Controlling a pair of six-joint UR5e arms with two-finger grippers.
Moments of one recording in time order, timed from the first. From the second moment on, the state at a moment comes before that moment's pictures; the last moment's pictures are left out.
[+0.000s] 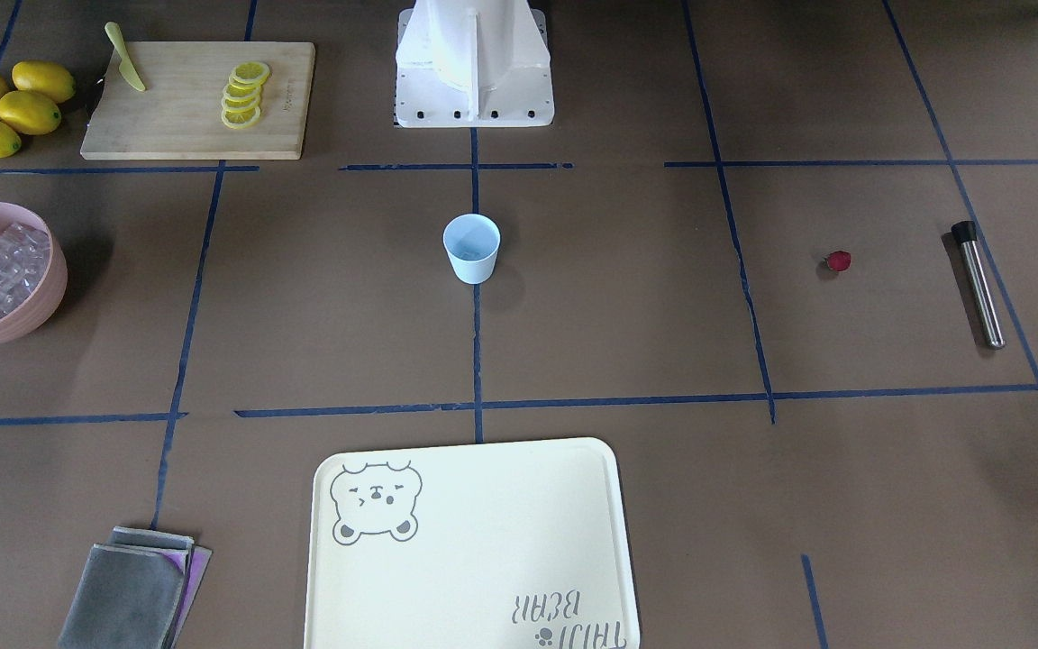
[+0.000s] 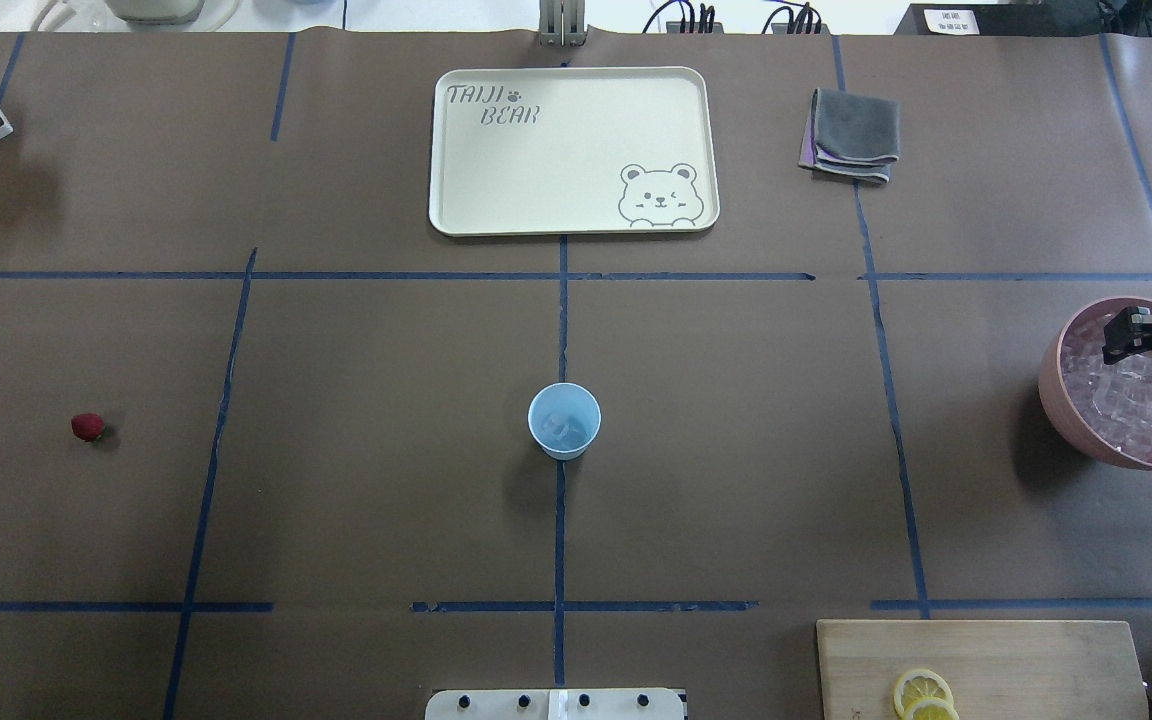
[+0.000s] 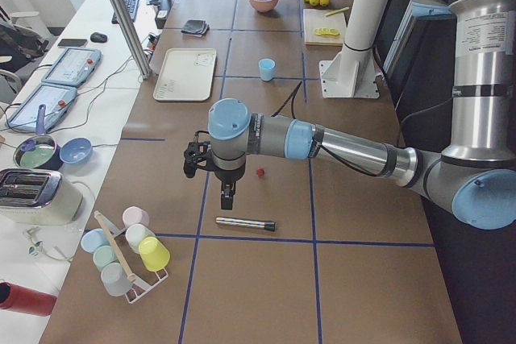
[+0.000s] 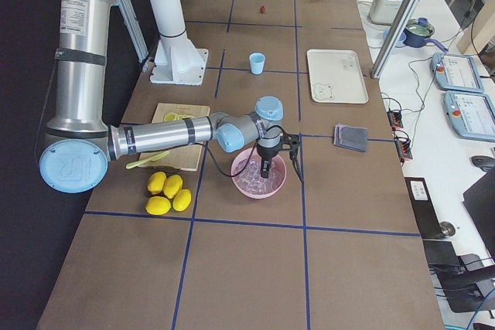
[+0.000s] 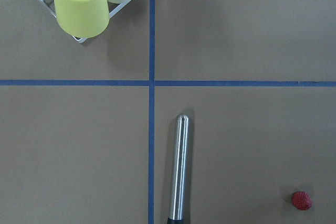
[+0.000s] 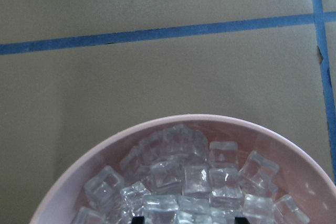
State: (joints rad) left arm -1.60 -1.51 -1.89 -1.45 -2.39 -0.07; right arm 1.08 -1.68 1.78 -1.27 2.15 0.76
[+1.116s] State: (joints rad) left arm -1.60 -1.51 -1.89 -1.44 -2.39 -0.07; right arm 1.07 -1.68 1.77 -1.27 2.15 0.76
